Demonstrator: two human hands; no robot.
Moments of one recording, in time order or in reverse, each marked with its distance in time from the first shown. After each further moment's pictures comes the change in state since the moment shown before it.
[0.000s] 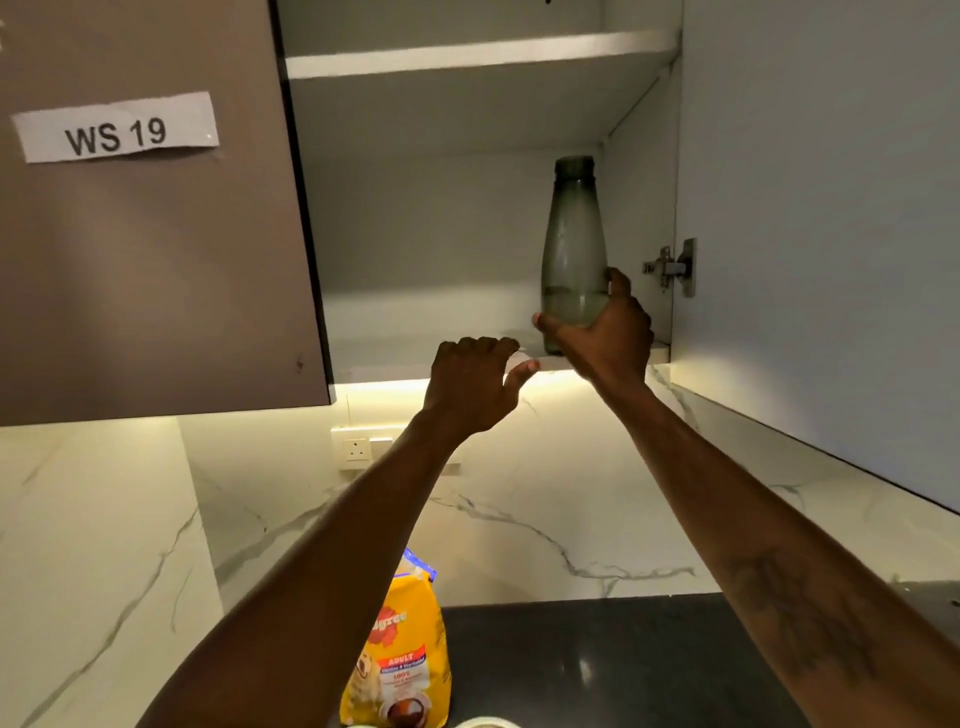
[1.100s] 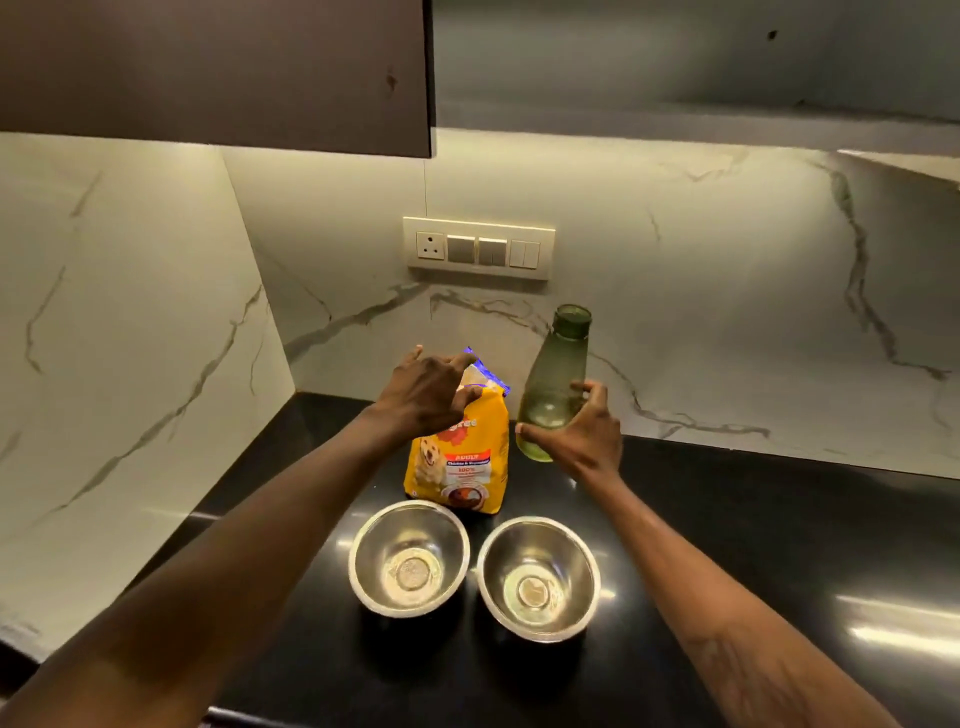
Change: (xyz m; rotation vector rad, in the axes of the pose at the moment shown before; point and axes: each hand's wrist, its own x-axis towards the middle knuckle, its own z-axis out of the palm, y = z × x) left_hand -0.256 -0.116 0.117 -0.156 -0.593 -0.232; right_hand -0.283 0.142 0.151 -0.125 -0.550 0.250
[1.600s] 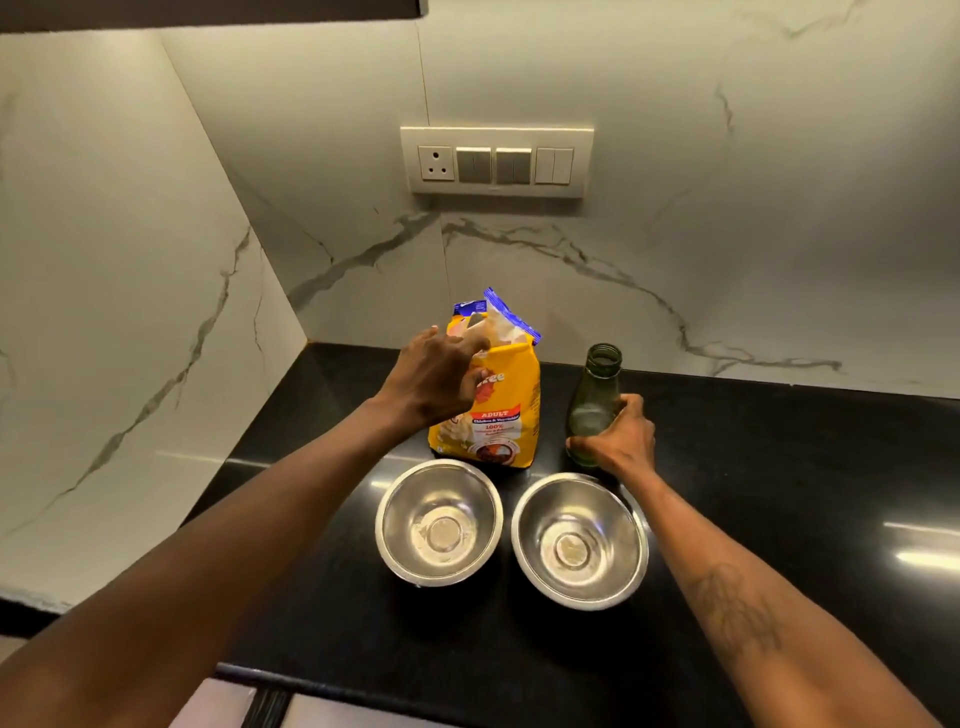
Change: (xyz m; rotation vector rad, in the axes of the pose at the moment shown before) left_hand -0.011 -0.029 0.048 -0.132 0.006 0.122; right_hand 0.002 0.108 0.065 -0.018 -0.230 0.349
